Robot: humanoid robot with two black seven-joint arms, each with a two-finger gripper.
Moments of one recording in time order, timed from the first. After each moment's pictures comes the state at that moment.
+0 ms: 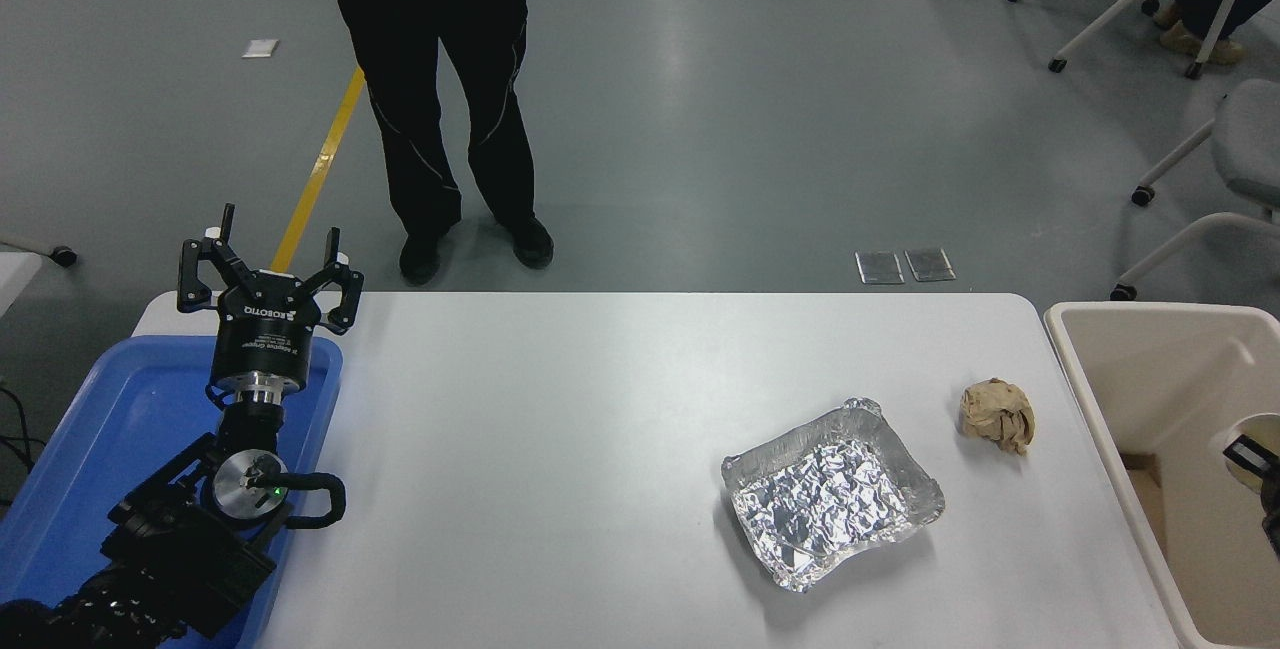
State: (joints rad) left arm -0.57 0.16 -0.99 -0.42 -0.04 -0.73 -0.61; right arm 0.56 -0.42 -0.66 -0.02 -0.09 0.02 0.01
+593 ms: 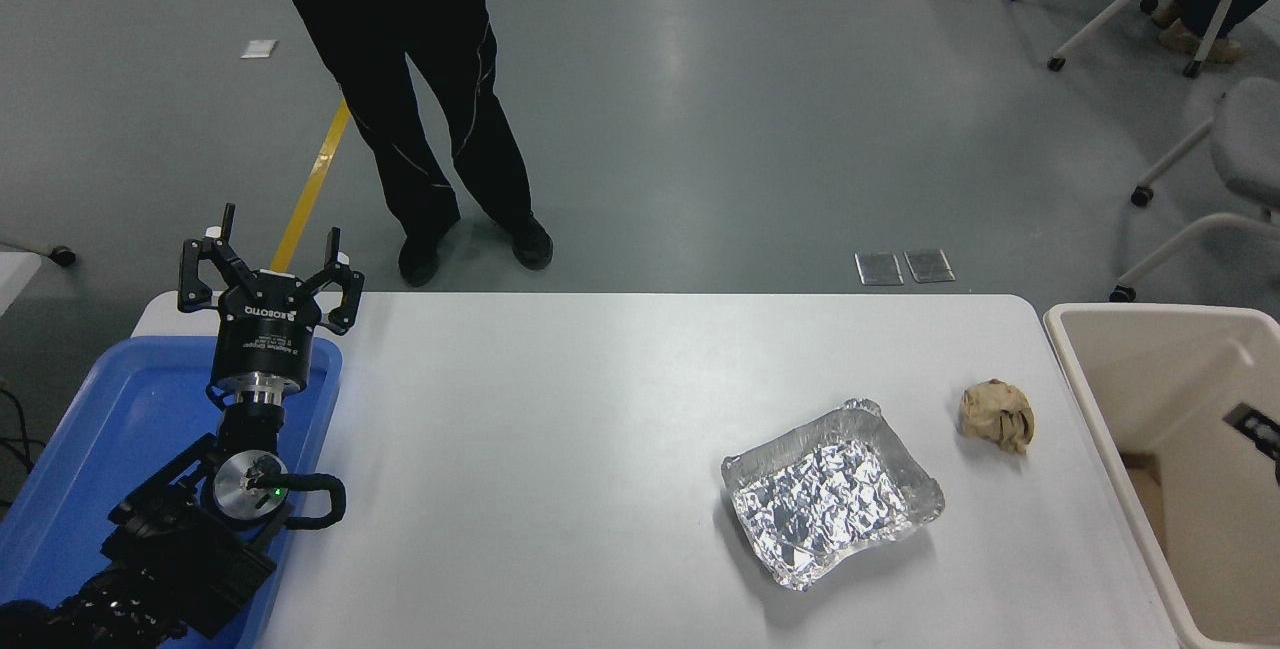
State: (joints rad) left arm -0.57 0.16 -0.99 -0.42 -0.04 -0.73 -0.61; right arm 0.78 -0.56 -0.74 0.19 -0.12 0.11 0.05
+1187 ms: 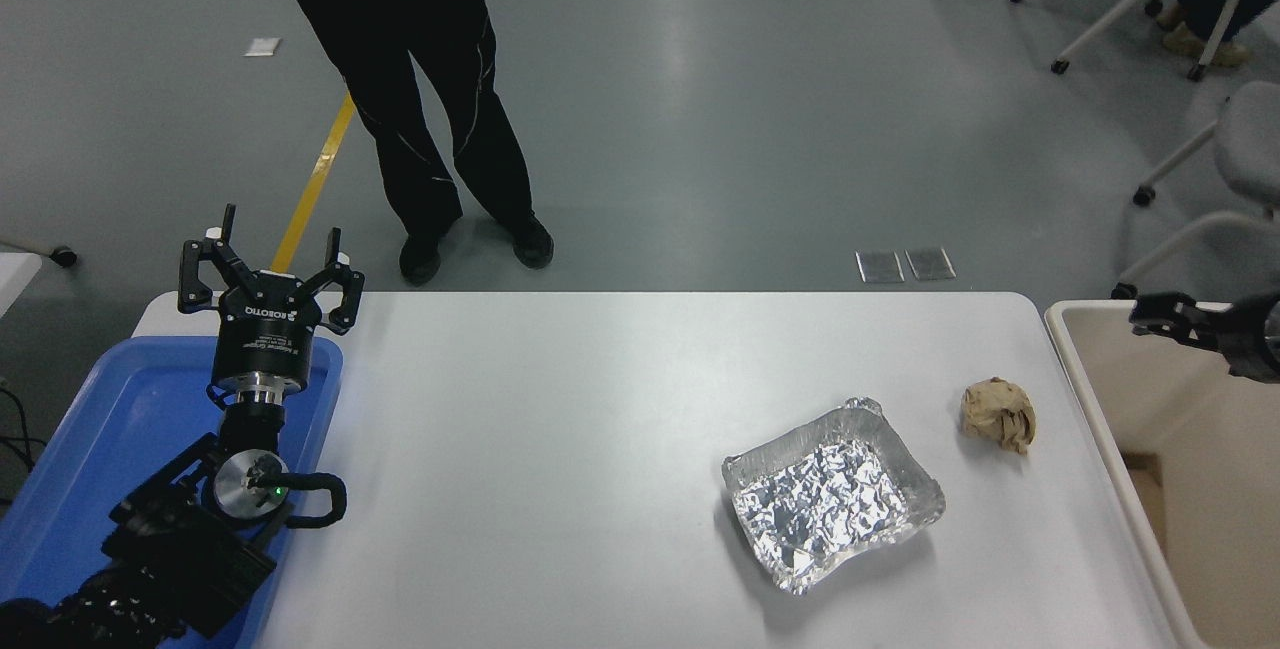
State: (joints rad) left arm -0.57 0.16 -0.99 -0.42 -0.04 -0.74 -0.61; right arm 1.78 -0.69 -1.27 1.20 -0.23 0.27 0.05
